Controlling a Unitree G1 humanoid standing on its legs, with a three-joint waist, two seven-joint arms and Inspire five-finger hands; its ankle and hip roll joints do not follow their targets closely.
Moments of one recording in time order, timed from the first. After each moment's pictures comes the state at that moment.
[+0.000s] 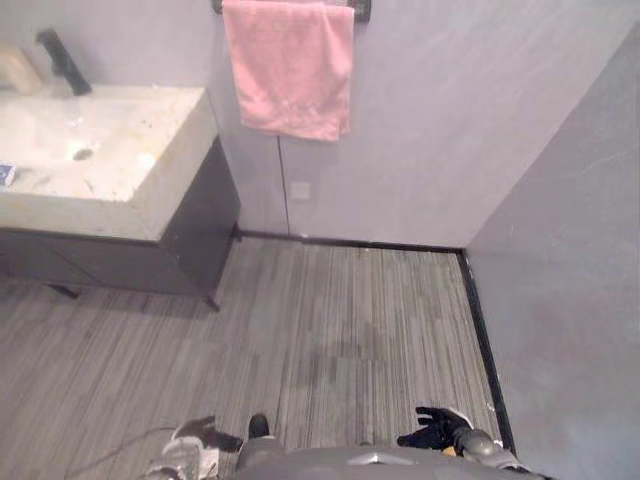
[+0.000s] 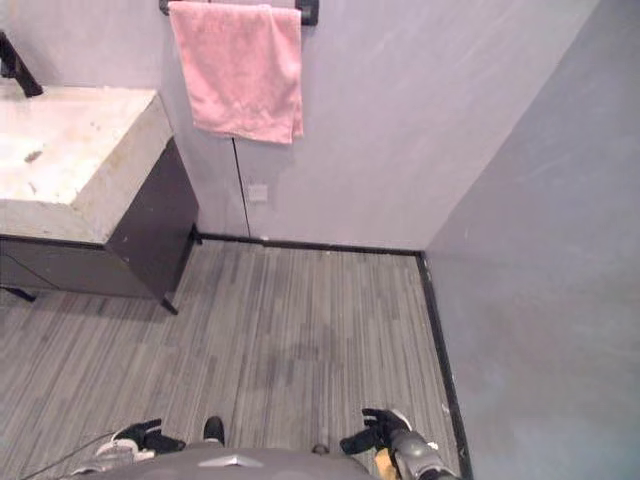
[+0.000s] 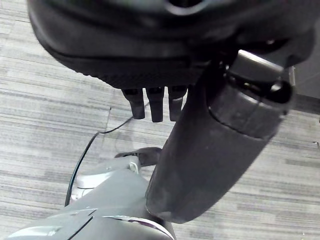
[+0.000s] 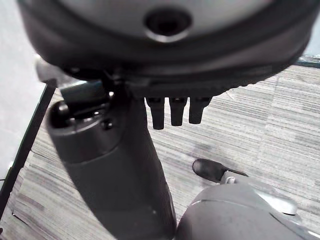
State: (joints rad) left arm -0.04 0.26 -0.19 1.30 -0.38 0.02 0.08; right arm -0.04 -0.30 0.39 1.18 0.17 -0.01 0.02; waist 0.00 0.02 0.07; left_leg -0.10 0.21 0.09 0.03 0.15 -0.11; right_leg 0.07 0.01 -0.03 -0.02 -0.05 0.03
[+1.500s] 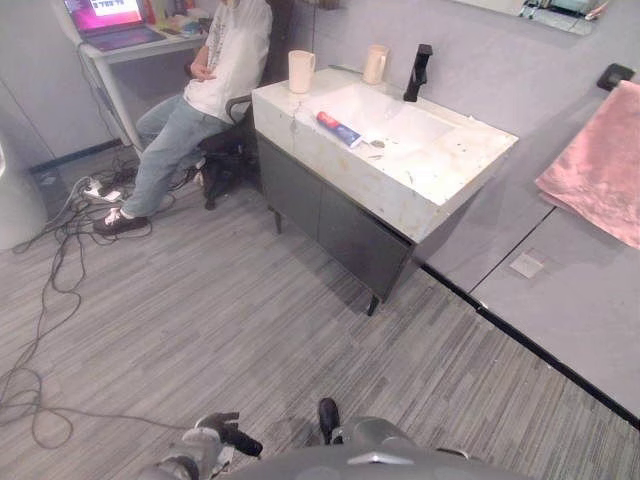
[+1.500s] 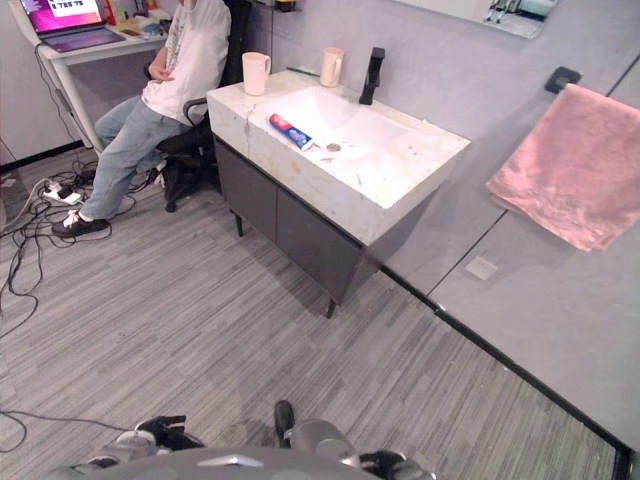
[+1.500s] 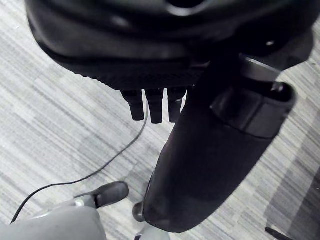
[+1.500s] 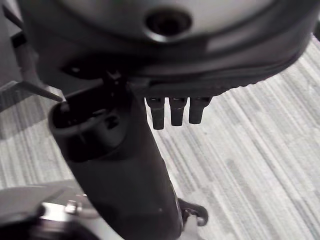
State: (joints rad) left arm -0.08 0.24 -0.30 1.30 -0.27 0.04 0.02; right arm -0.02 -0.23 0.38 1.29 0.09 0.06 0.07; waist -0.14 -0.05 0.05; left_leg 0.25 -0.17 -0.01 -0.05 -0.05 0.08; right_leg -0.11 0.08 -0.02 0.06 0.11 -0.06
